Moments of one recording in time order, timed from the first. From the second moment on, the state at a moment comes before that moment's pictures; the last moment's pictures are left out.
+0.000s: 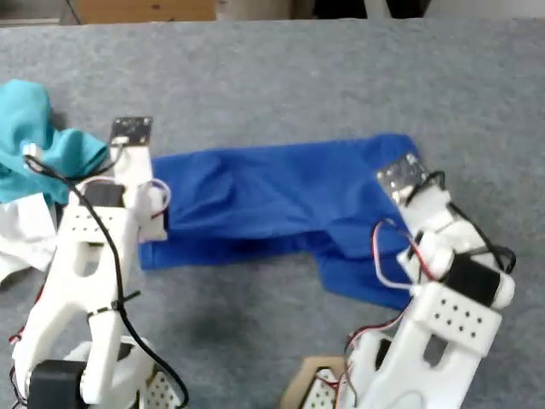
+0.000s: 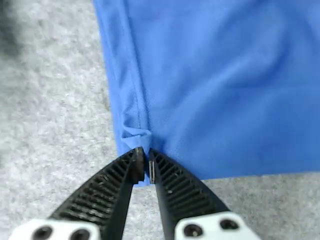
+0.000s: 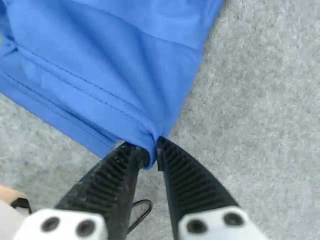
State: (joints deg) left arm -2.8 -26.6 41.9 64.5 -6.1; right arm 25.4 -56.7 52.0 74.3 51.9
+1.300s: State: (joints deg) left arm -3.0 -27.0 48.4 65.7 -6.5; right arm 26.0 -61.1 59.6 74.9 58.9
